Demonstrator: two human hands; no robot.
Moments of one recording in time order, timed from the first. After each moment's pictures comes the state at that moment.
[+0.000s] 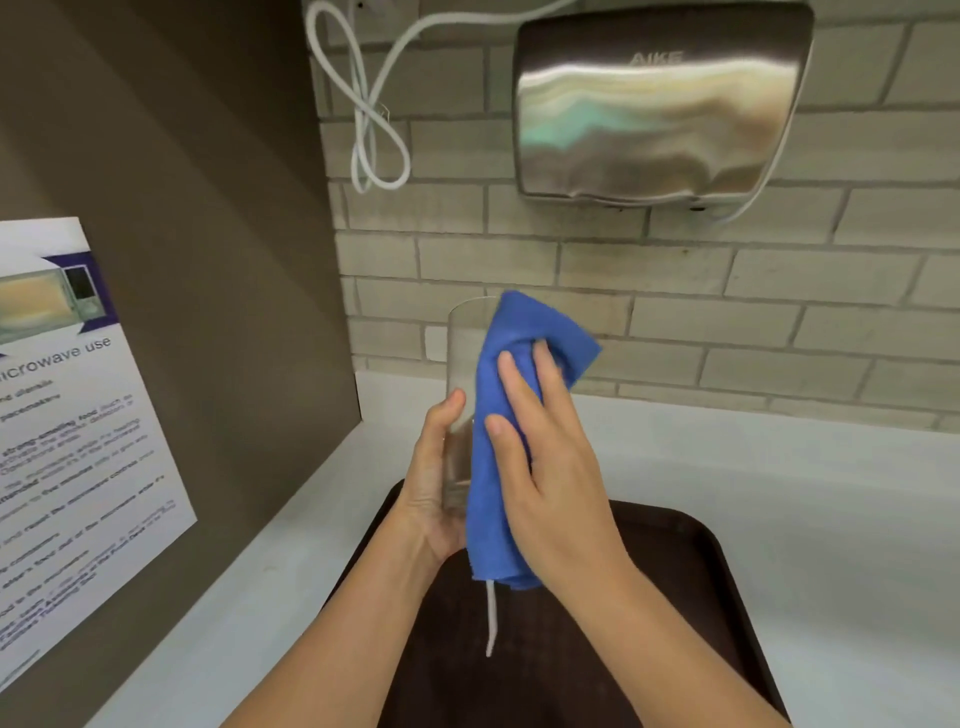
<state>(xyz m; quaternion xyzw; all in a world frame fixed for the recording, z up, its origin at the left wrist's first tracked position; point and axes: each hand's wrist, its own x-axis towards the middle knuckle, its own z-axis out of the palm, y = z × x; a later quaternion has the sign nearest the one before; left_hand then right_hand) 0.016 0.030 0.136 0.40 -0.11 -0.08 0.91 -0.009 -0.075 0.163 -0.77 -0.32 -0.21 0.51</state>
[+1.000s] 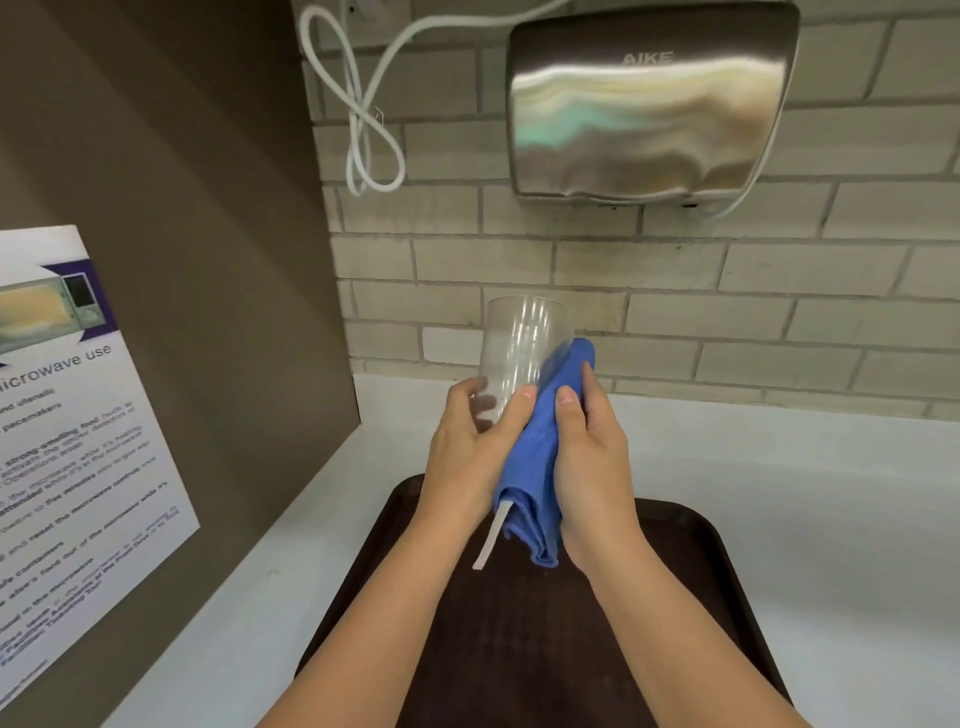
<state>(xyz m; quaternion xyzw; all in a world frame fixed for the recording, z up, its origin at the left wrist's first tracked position) 0.011 0.010 0.153 0.74 0.03 0.21 0.64 0.011 -0.080 0.163 -0.63 -0.11 -0.07 0.76</state>
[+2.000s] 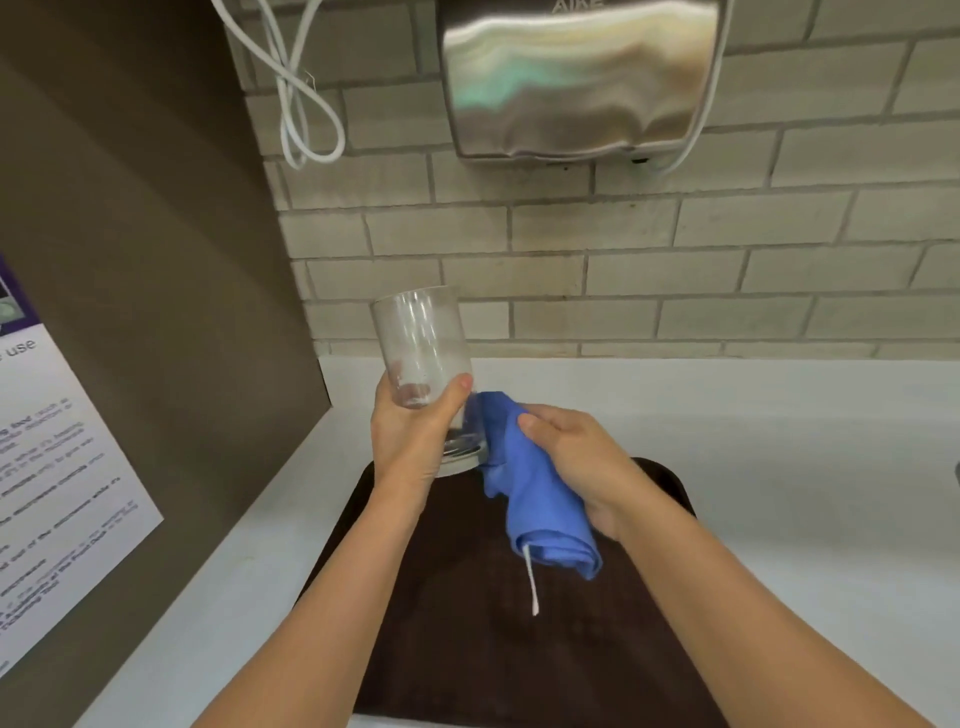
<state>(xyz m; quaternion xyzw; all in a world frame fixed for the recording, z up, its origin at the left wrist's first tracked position) 0.034 0.020 0.124 0.66 0.07 0.28 0.69 0.026 -0.125 0.135 -0.70 -0.10 0.12 0.70</state>
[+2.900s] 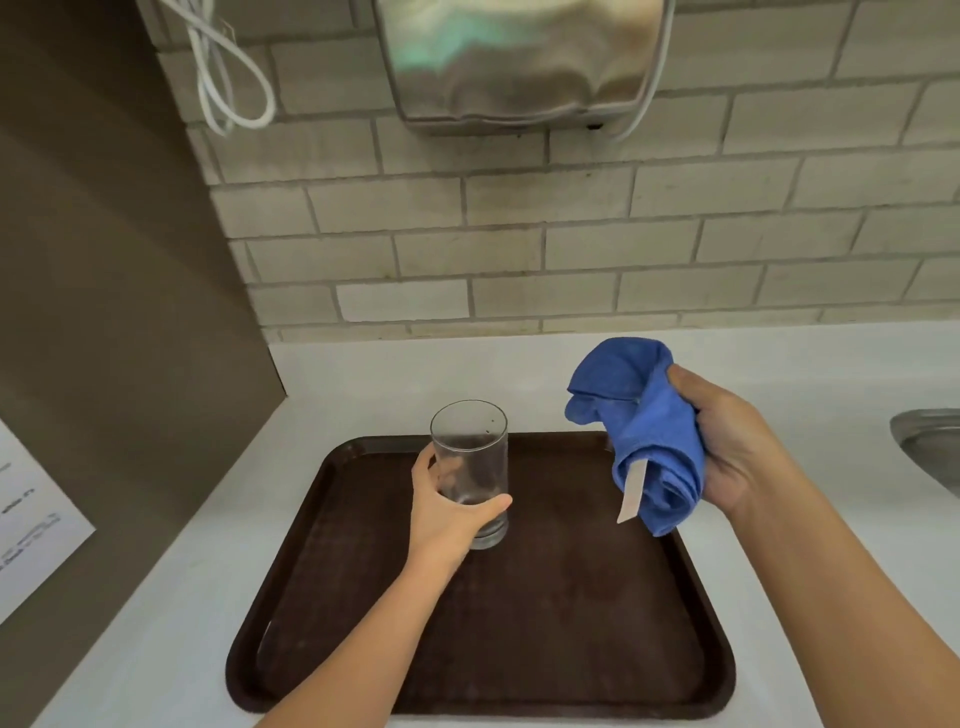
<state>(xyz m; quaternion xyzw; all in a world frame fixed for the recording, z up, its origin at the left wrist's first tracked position) 0.045 -0.013 -0.002 0.75 0.09 0.13 0.65 0.034 -0.235 0.132 -0.47 0.05 0.09 0.87</state>
